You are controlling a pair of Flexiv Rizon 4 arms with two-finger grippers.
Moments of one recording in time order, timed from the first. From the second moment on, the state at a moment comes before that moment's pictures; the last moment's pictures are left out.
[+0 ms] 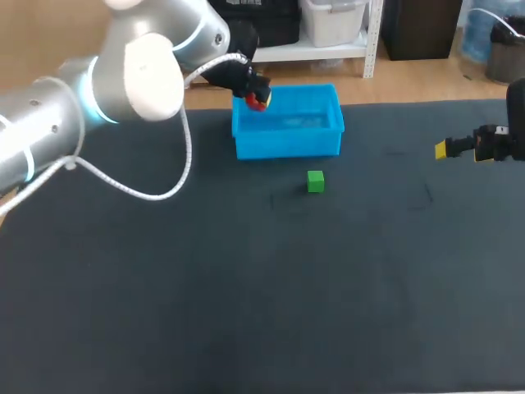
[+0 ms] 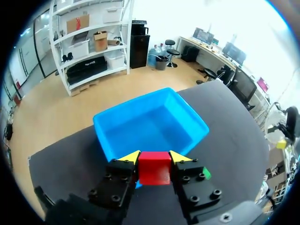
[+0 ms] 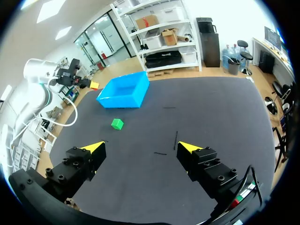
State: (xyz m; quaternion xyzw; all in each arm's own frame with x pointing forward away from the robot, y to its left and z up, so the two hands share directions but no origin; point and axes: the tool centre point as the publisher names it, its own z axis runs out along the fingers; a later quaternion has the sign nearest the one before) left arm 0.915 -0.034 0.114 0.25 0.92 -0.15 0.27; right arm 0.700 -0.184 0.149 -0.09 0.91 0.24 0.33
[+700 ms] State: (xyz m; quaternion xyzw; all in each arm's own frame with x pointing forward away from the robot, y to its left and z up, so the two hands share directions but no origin) left arm 0.945 -0.050 0.073 0.25 0.93 -0.16 0.24; right arm 0.700 -0.184 0.149 -0.09 0.91 0.24 0.33
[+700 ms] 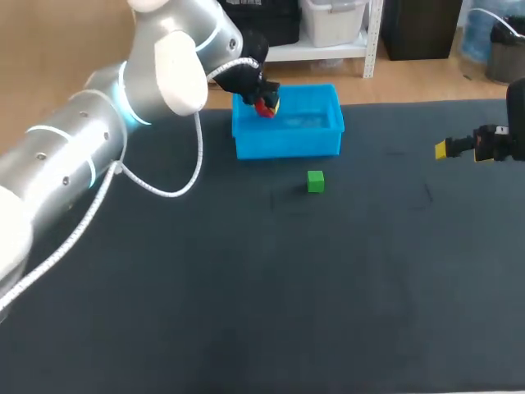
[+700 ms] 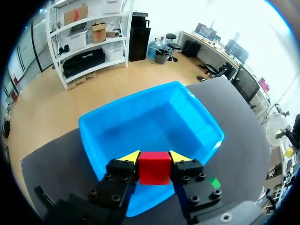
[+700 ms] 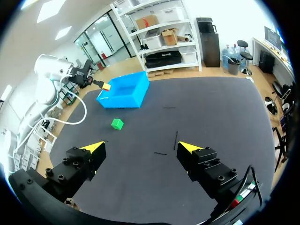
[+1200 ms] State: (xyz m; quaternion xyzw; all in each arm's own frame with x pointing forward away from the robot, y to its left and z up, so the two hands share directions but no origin) left arm 0.944 -0.049 0.059 0.25 0.93 -0.16 0.23; right arm 0.700 -0.184 0.149 -0.09 0.91 0.24 0.33
